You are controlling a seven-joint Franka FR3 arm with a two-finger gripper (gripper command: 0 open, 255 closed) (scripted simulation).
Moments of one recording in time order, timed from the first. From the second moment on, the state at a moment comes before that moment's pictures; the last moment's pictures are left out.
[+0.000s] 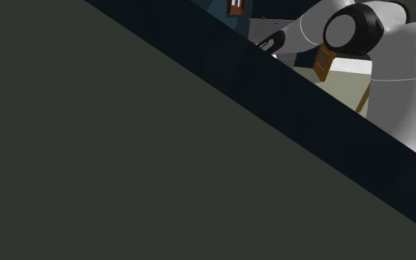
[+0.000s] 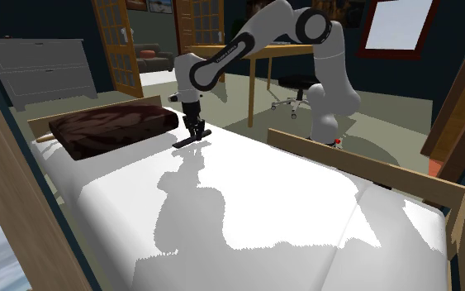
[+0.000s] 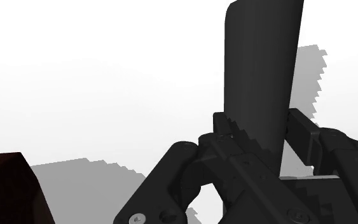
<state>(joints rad) -0.13 0.32 -0.30 -1.91 0.18 2.15 -0.82</state>
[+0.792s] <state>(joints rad) -0.13 0.33 -0.30 -1.91 0.18 2.15 -0.82</state>
